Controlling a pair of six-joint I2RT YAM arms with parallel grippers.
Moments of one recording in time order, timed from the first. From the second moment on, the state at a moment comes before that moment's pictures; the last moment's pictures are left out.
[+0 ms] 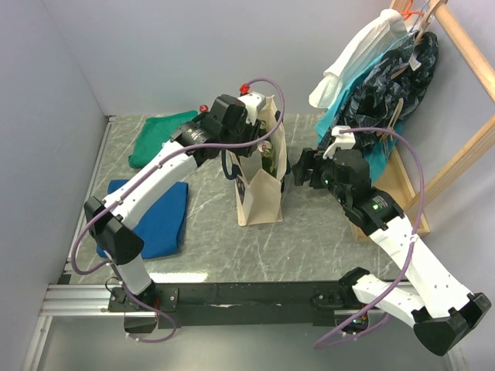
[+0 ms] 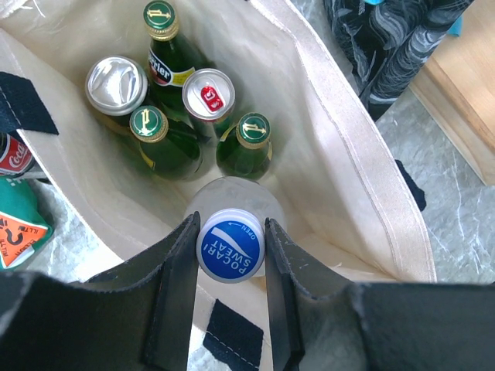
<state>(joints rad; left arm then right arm) -0.73 1.72 1.86 -0.73 -0.05 -0.16 0.53 0.94 1.05 -0.49 0.21 0.35</state>
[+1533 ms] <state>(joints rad) -0.73 1.45 1.70 -0.43 -0.14 -0.16 0.53 0.93 1.04 -0.49 0.25 0.38</state>
